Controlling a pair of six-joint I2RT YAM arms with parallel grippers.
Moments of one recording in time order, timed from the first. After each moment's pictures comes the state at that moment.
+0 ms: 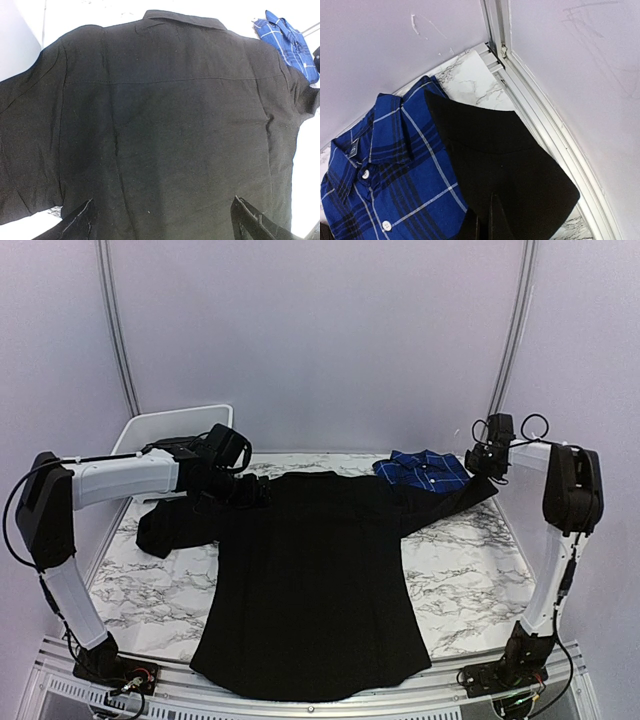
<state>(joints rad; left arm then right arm) -0.61 1.77 1.33 -0.47 -0.02 -0.56 -0.10 2.06 1.58 -0.27 0.12 0.39</state>
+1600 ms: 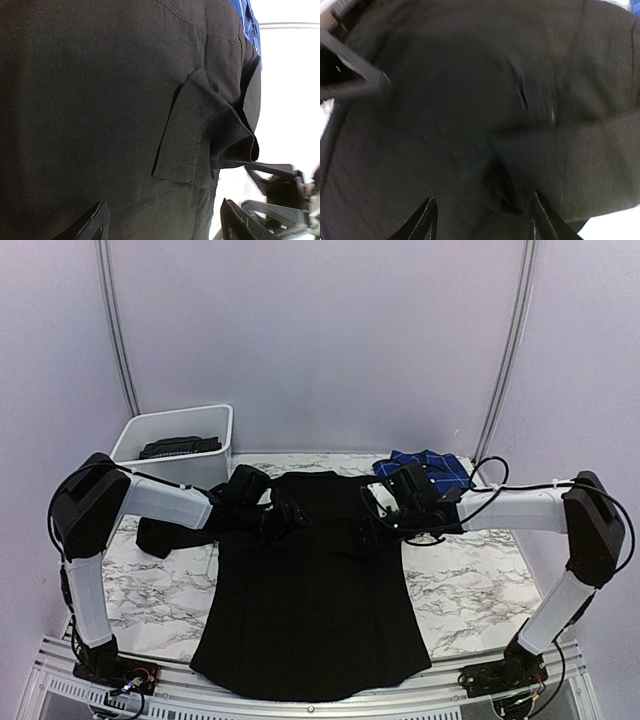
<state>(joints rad) -0.70 1.96 1.16 0.08 0.36 -1.05 0.68 1.64 0.99 -0.20 -0.13 0.25</state>
